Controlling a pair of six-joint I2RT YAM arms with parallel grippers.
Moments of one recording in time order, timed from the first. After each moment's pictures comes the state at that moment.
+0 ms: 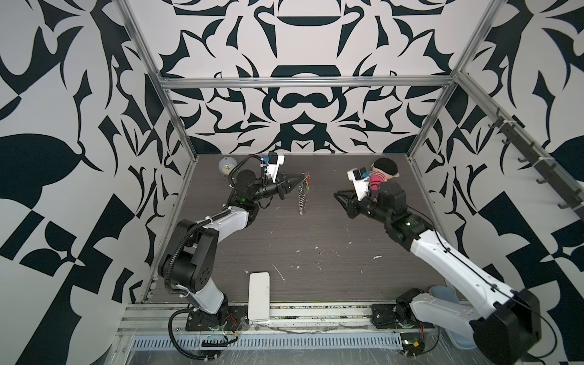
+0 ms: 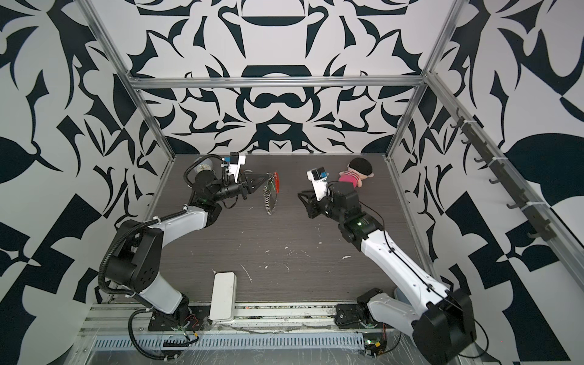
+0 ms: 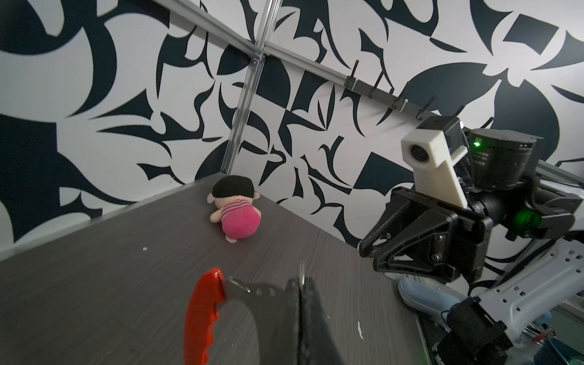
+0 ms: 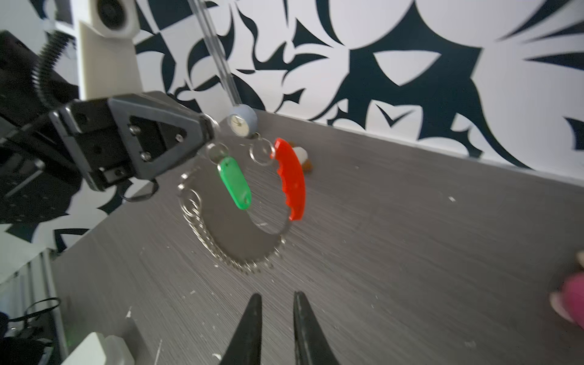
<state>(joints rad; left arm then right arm) -0.40 1.66 0.92 0.91 0.88 -0.50 0.44 1.04 0.79 -0.10 -0.27 0.16</state>
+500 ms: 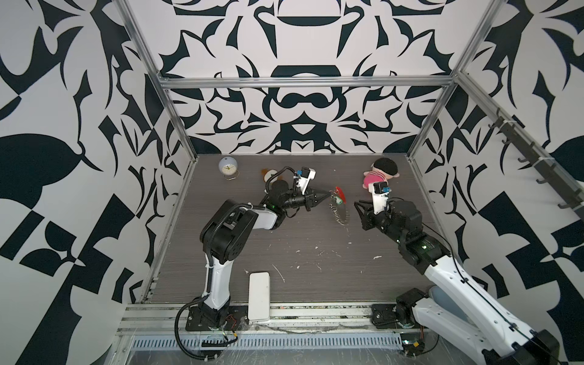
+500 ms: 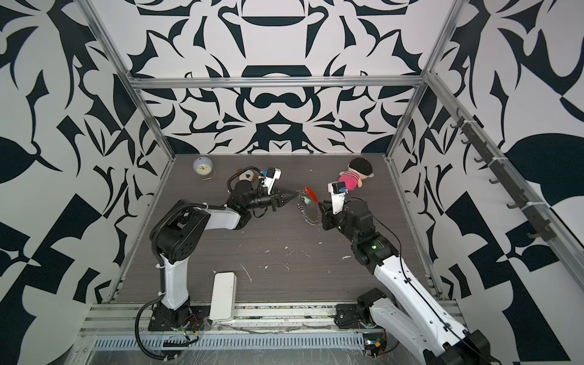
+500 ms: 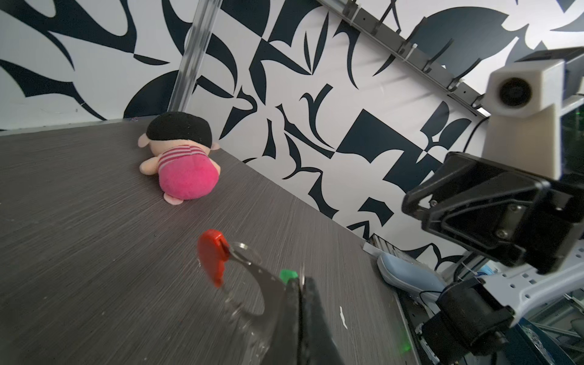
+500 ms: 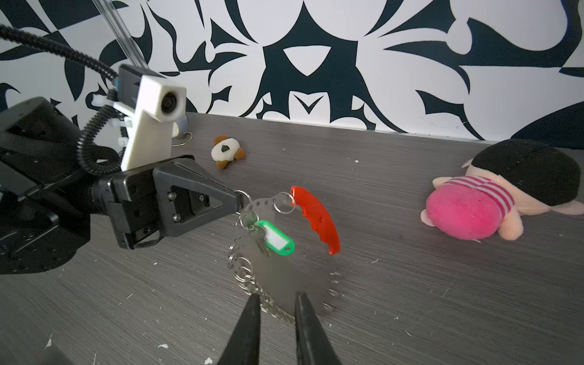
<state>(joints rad) -0.59 2.03 1.04 1.09 0.83 -0.59 0.41 0.85 0.68 -0.19 -0.08 0.18</state>
